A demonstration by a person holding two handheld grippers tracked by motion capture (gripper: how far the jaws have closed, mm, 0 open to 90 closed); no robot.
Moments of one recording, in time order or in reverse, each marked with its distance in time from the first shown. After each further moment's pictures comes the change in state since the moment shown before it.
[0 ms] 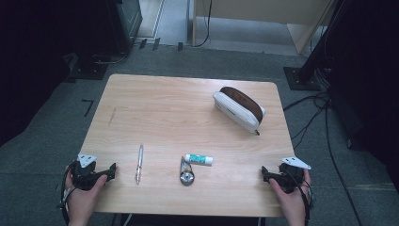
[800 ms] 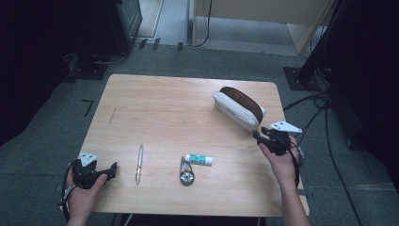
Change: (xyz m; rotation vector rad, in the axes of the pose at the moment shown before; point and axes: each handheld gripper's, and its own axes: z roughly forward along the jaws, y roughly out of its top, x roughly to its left) left arm 0.000 0.003 0.003 -0.002 -0.024 0.019; right arm 0.031 0.119 0.015 -0.166 0.190 -0.158
